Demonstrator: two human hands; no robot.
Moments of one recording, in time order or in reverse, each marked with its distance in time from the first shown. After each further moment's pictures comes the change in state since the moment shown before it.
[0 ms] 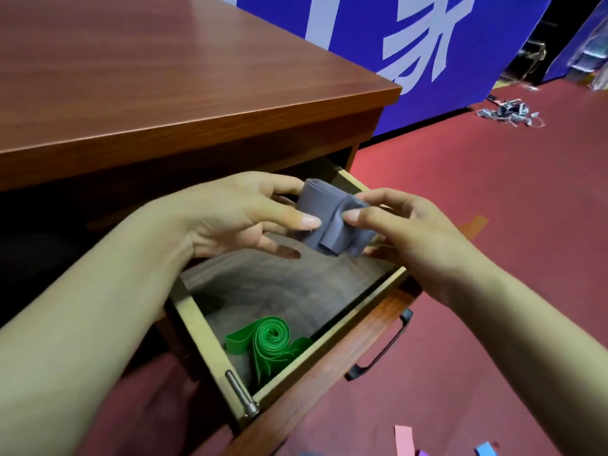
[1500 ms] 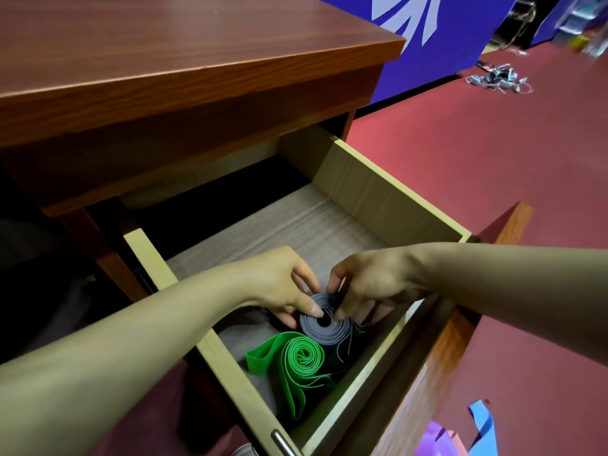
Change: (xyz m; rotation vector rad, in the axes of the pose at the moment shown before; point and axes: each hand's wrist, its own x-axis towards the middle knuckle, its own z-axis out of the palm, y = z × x) left_hand 0.029 -0.085 0.040 0.417 0.020 -0.376; right_hand 0.025 0.064 0.020 -0.591 -0.581 0.716
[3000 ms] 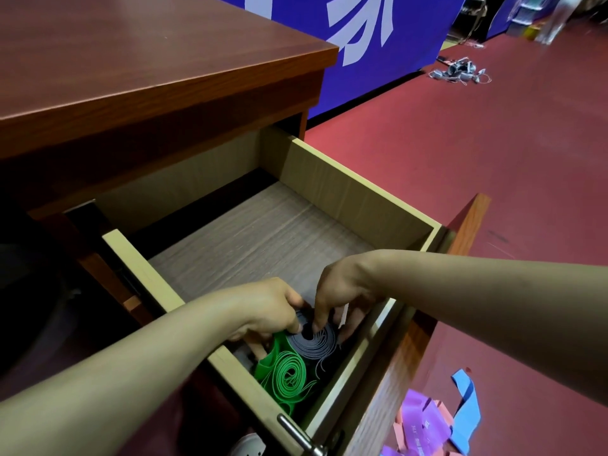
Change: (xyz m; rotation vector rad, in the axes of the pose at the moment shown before) left_hand -0.040 0.017 0.057 0.203 -0.030 -0.229; right_hand -0.022 0.012 0.038 0.033 -0.019 0.203
